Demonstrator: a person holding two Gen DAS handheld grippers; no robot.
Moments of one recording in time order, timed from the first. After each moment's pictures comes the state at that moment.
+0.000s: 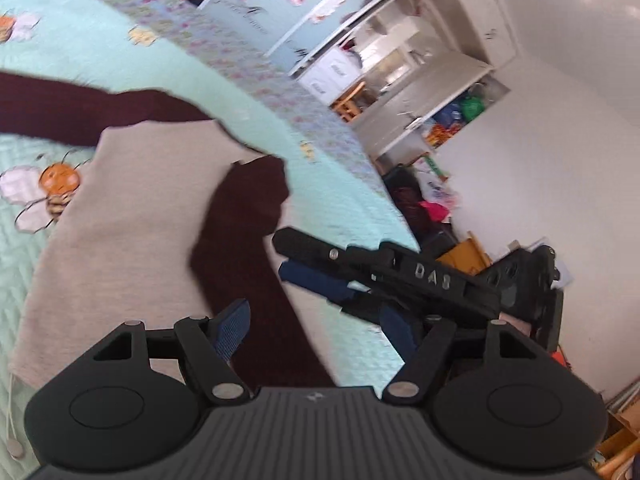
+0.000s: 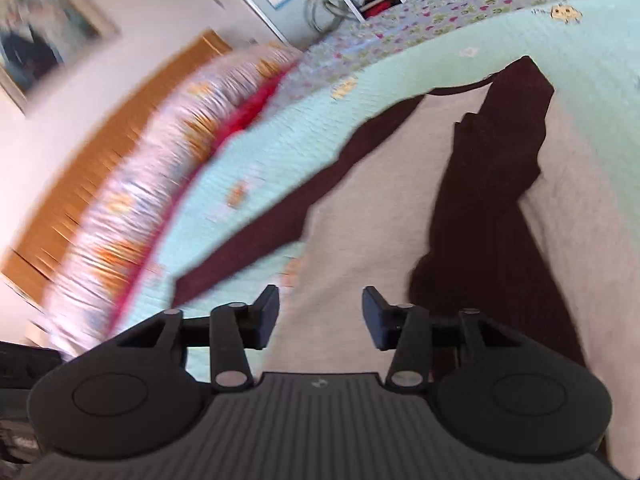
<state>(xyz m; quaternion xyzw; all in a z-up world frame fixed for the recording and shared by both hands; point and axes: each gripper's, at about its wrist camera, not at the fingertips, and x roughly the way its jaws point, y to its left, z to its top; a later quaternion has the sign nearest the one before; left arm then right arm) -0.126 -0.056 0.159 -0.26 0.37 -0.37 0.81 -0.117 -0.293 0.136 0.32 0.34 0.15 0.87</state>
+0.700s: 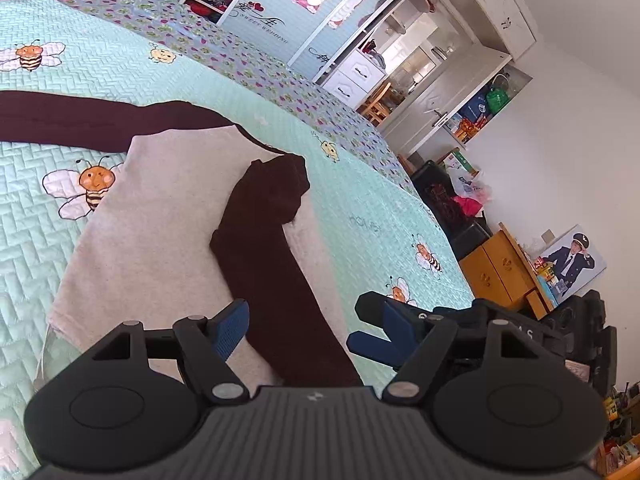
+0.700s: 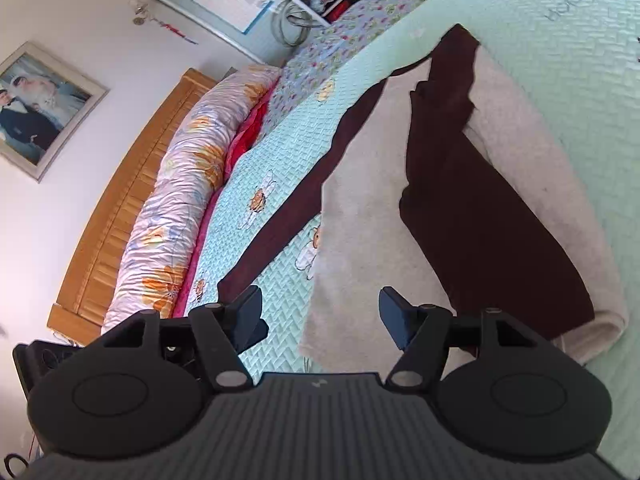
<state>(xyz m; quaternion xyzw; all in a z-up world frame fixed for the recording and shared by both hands) -0.173 -0.060 0.171 -0.22 0.38 -0.32 0.84 -0.216 -0.305 0.147 0.40 0.35 0.11 0.84</state>
